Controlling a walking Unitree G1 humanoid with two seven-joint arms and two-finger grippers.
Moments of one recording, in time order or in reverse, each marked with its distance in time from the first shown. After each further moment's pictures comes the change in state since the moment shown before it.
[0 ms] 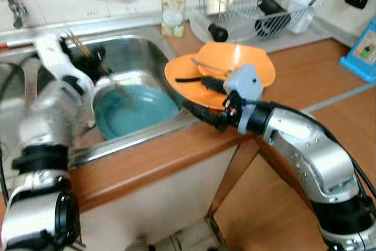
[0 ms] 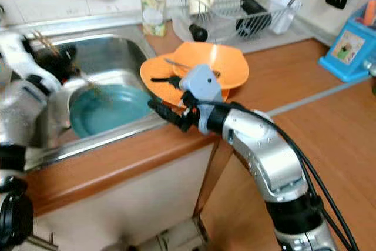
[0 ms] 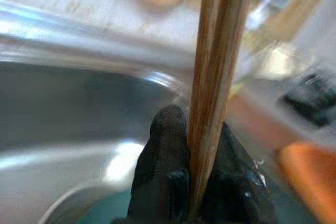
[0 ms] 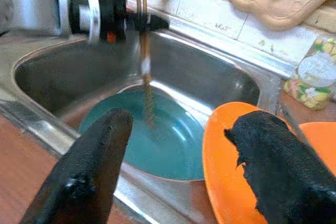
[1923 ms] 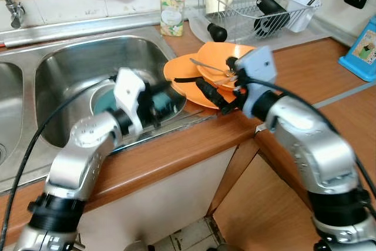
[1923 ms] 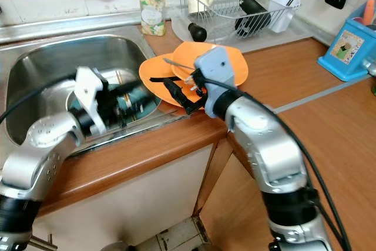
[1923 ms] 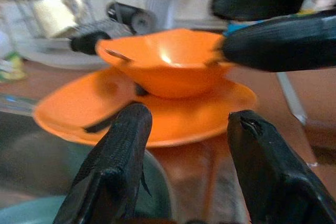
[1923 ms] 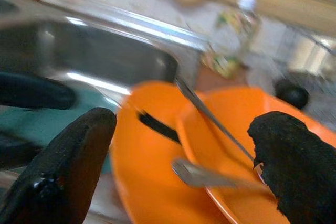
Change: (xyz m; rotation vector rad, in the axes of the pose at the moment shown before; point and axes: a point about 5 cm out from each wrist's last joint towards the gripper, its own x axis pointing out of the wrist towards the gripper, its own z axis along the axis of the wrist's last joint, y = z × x) left arm -0.066 -0.109 -0.045 0.396 0.058 -0.755; right arm 0.002 -0.027 -0.003 0.025 0.082 -0.334
